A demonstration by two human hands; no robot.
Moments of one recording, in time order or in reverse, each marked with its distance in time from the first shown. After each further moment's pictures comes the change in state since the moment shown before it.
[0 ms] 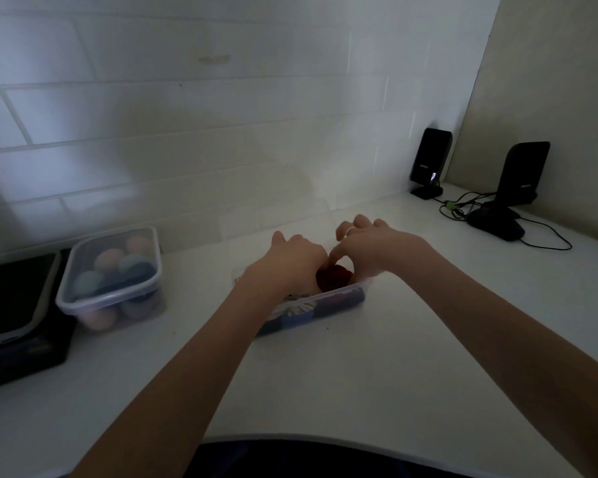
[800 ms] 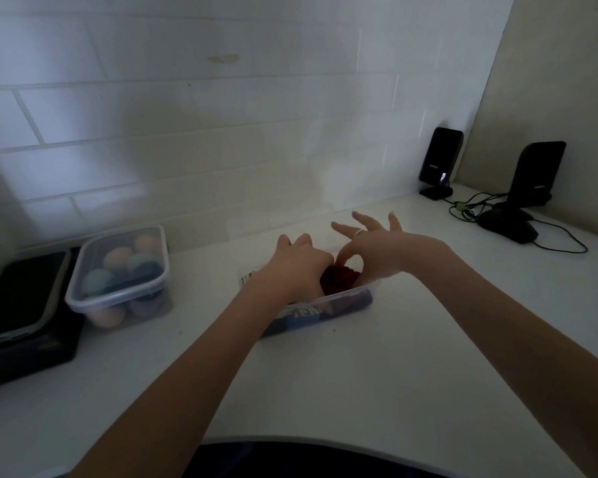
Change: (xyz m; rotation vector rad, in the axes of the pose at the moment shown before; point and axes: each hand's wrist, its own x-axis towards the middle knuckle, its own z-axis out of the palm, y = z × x) left_hand 0.003 -0.009 0.017 -0.035 0.063 0.045; right_hand 0.007 0.013 0.009 0.157 -0.104 -0.016
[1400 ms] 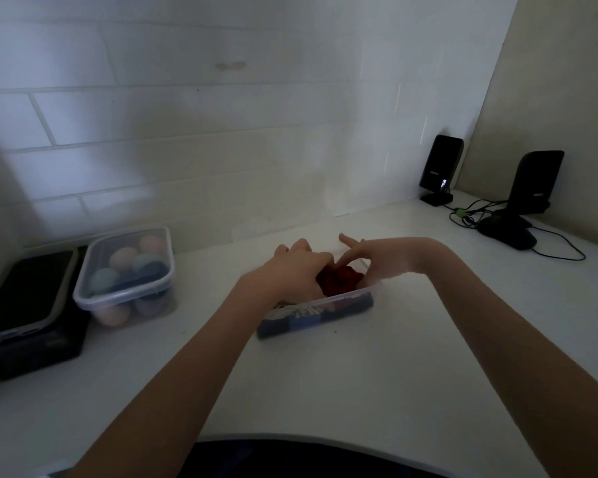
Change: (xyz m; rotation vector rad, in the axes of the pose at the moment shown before) left_hand -0.005 -0.014 0.002 -0.224 -0.077 -0.094; right_hand -0.002 0.010 -0.004 0.431 -0.165 -0.040
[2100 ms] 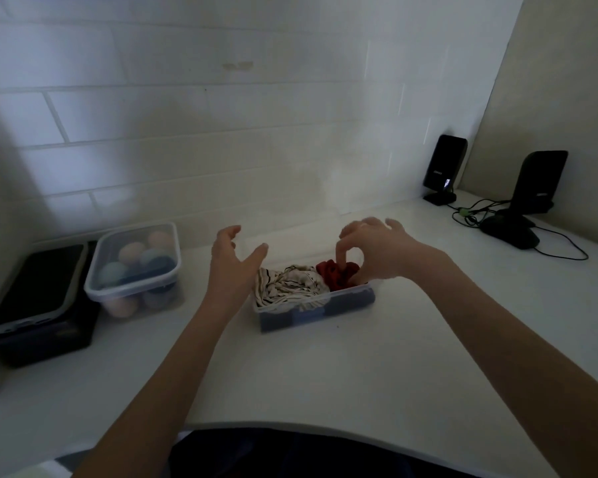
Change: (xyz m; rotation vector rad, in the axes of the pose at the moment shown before) left_hand -0.036 -0.060 0.025 -0.861 0.844 -0.329; right_hand -0.013 -0.023 0.010 -0.341 0.376 -0.025
